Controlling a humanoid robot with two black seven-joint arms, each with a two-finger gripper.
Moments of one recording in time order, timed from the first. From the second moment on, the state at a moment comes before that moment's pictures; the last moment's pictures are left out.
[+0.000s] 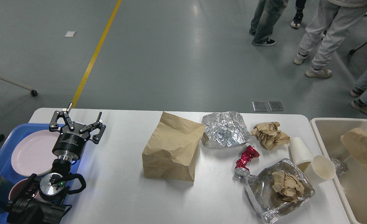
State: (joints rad) left arm -0.36 0.09 -1.46 -0.68 0.07 -0.60 -0.06; right arm 1.28 -0.80 -1.23 0.70 0.38 0.43 -0.22
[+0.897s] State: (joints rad) left arm -0.36 0.09 -1.46 -0.68 0.07 -0.60 -0.06; right arm 0.50 -0.34 -0.91 0.04 0.38 0.00 -0.22
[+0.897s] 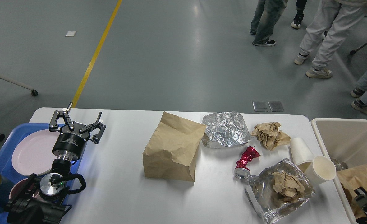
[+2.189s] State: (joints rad) left arm -0.36 0.09 -1.46 -0.68 0.07 -0.60 -0.06; right arm 1.63 -0.65 -1.19 0.72 0.03 0.55 -0.27
